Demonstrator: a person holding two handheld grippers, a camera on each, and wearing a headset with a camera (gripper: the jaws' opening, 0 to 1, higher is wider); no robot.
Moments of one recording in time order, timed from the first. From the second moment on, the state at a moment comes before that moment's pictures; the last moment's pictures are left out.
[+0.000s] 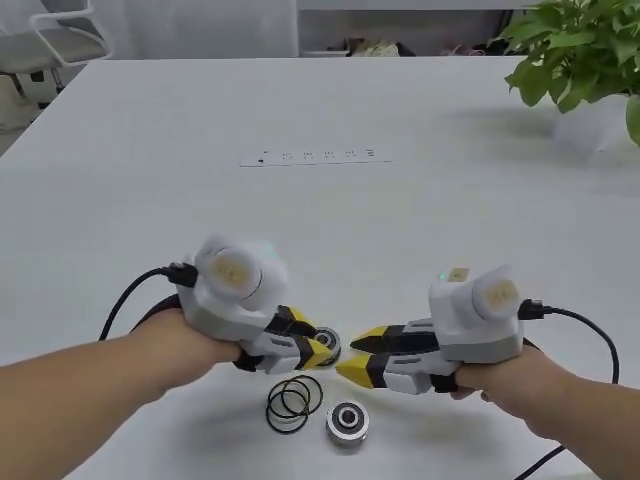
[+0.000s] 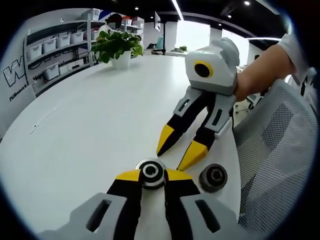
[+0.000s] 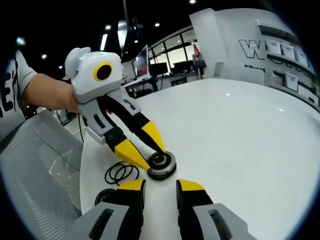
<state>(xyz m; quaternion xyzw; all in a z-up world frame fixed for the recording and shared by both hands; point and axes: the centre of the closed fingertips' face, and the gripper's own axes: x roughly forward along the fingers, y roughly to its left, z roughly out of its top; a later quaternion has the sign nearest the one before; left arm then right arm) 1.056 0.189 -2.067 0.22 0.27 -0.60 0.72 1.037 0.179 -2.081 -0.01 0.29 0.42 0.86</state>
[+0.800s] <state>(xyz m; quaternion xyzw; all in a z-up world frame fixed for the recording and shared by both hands) 1.058 0.188 -2.068 0.23 0.26 -0.59 0.72 1.047 0.183 -2.087 -0.04 0.29 0.41 0.86</state>
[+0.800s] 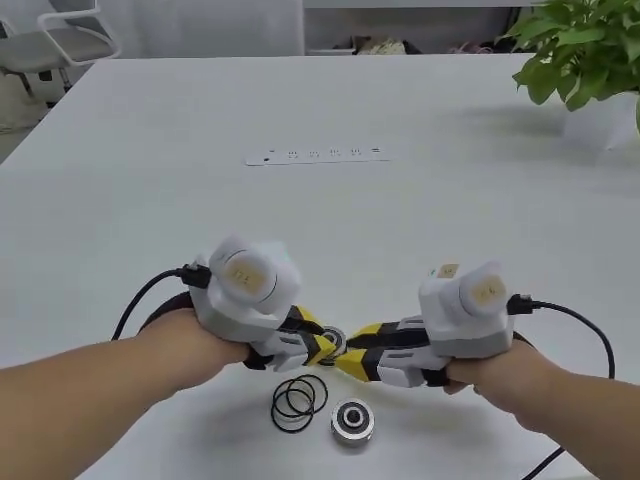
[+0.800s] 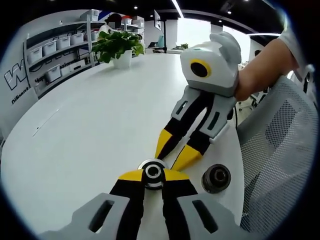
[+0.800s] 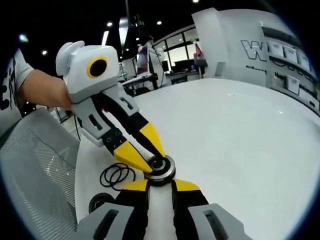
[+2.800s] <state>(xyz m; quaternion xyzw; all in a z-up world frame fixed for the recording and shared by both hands) 1.058 0.185 -2.069 0.24 0.26 -0.57 0.74 1.050 0.187 -2.050 0.12 0.26 0.39 0.87</state>
